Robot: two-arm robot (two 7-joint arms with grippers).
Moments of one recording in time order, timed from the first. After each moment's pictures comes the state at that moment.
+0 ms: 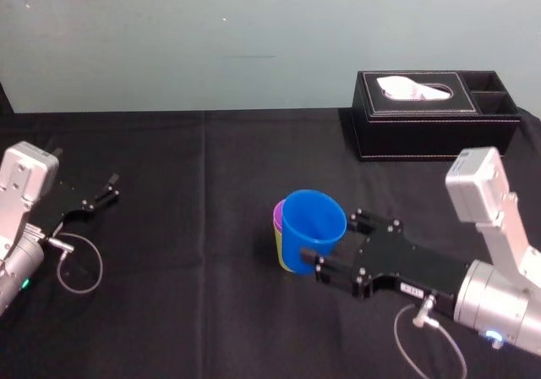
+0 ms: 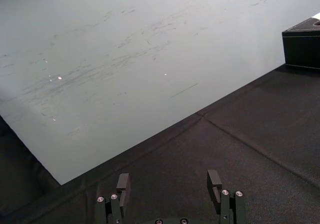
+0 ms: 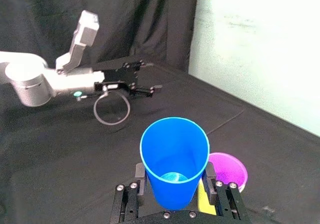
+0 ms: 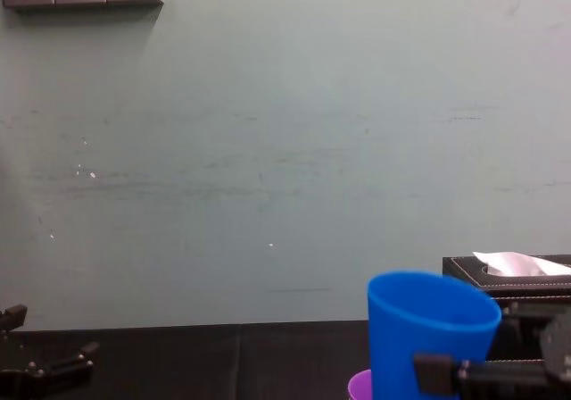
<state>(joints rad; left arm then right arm) -0.20 0.60 0.45 -1.41 -0.25 -0.12 0.03 -0.08 0.68 -0.30 -1.99 0.43 0.21 0.44</state>
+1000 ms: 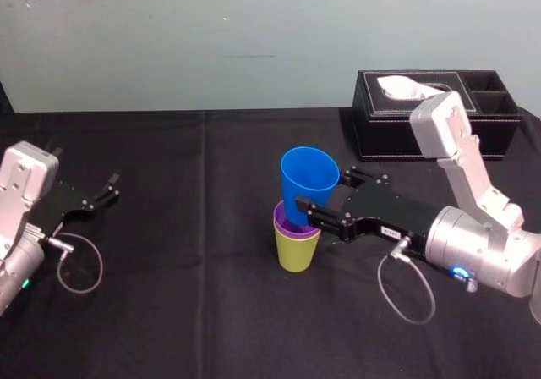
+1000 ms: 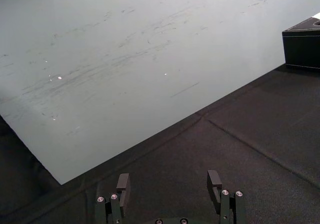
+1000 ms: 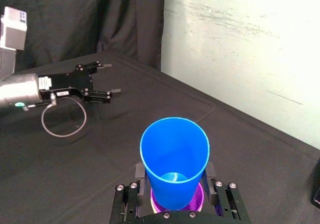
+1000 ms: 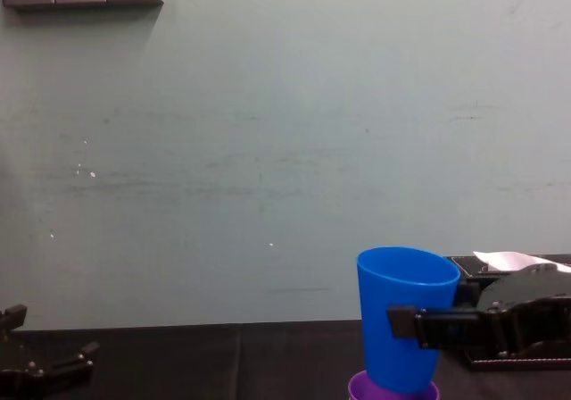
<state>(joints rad) -0.20 0.60 0.45 -1.41 -0.25 -0.12 0.03 0.15 0.60 -0.38 -1.83 0.43 0.31 0.39</state>
